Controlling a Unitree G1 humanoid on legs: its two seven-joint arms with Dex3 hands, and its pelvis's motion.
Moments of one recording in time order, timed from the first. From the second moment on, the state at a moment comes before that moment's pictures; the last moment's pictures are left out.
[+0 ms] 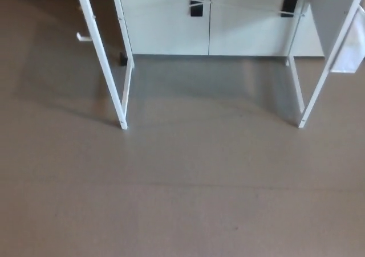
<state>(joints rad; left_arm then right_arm) 0.02 0.67 0.20 1.08 -0.01 0.03 -0.17 0.04 -0.60 -0.11 1.11 -0.13 -0.26 0.11</state>
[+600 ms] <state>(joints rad) 0.00 0.68 0.20 1.10 -0.01 0.05 -0.16 0.04 -0.59 -0.10 1.11 -0.12 -0.27 0.11</state>
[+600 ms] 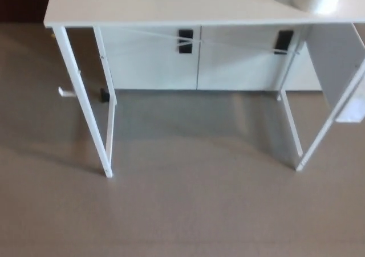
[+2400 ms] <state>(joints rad) -0.01 0.68 0.24 1.10 -0.02 0.06 -0.16 0.03 -0.63 -0.23 1.10 -0.04 -0.23 0.20</state>
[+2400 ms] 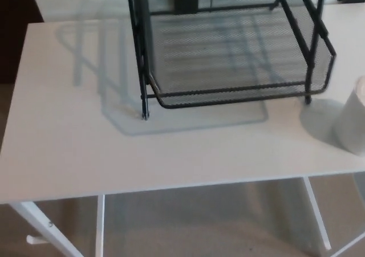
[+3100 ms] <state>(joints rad) 0.03 0.67 0.32 0.98 -0.08 0.07 -0.21 -0.05 -0.73 -0.65 0.90 0.20 -0.11 0.25</state>
